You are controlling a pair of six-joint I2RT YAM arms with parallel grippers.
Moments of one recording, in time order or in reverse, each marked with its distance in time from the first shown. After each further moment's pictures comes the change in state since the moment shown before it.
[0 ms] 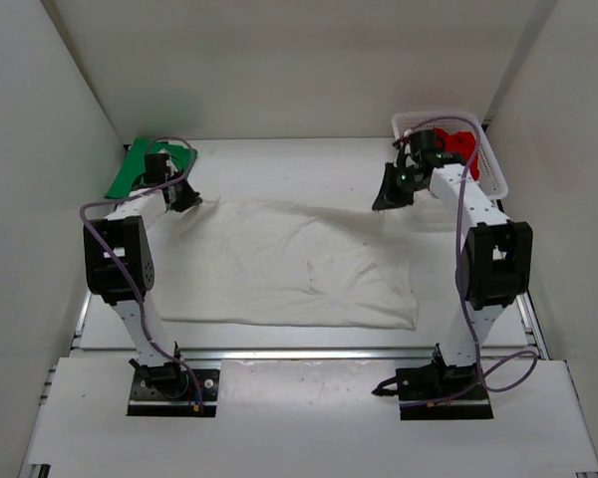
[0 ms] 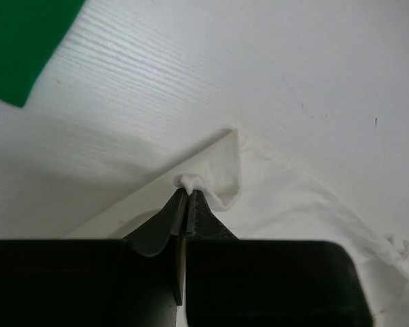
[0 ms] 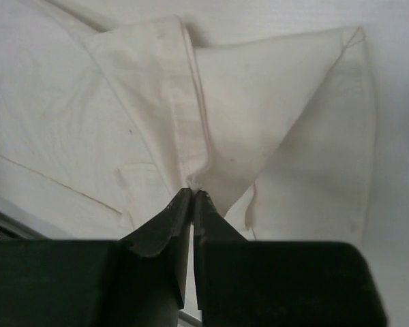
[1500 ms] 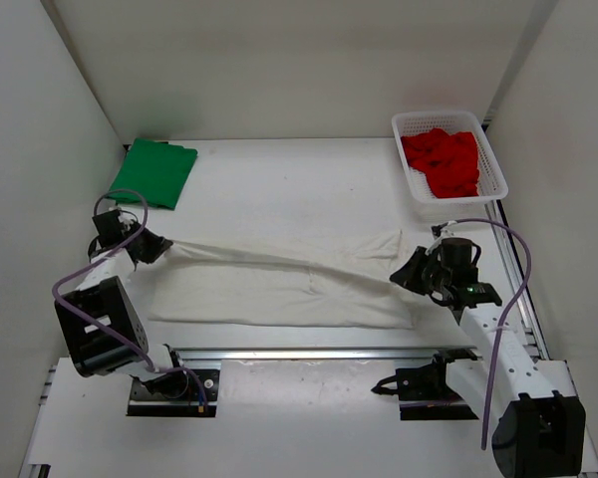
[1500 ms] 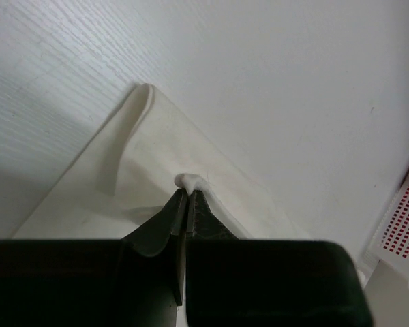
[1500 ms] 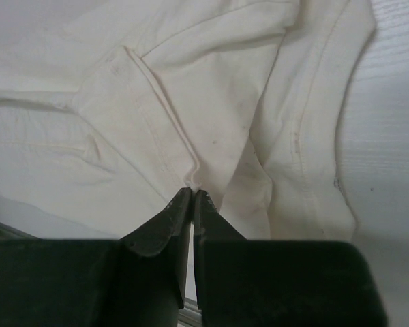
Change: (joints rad) left arm 0.309 -0.473 -0.578 0.072 0.191 -0.108; right arm -0.037 -1.021 -1.145 0.399 0.053 0.238
